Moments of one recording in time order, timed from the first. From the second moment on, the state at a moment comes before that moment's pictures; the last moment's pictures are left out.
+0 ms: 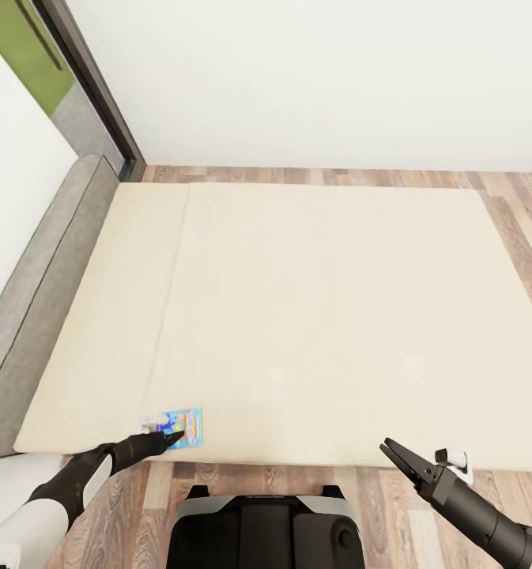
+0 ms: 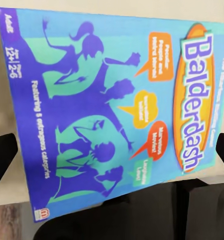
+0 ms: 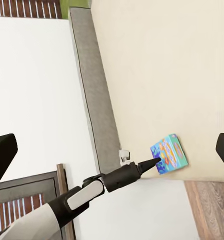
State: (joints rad) left arm -0.67 0.20 0.07 -0.39 0.14 0.19 -0.56; right arm 0.05 -0.13 -0.36 -1.60 -0.84 0.83 0.92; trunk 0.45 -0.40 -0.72
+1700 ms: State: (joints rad) left arm -0.72 0.21 0.07 -0.44 0.14 0.25 -0.54; right arm 0.05 -0.13 -0.36 -1.60 -0.84 0.83 0.92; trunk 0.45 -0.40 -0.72
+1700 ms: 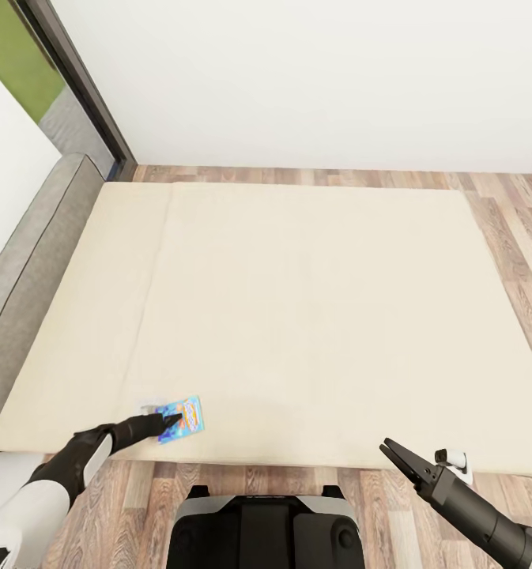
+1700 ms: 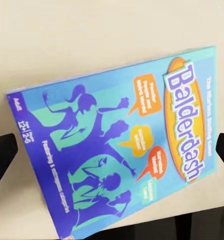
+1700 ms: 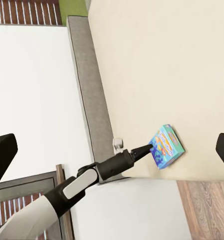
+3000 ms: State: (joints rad) left arm -0.72 0.20 0.07 -0.39 0.14 0.23 -0.48; right arm 0.05 -0.13 -0.36 -1.60 -0.84 0.83 0.92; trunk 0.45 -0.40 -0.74
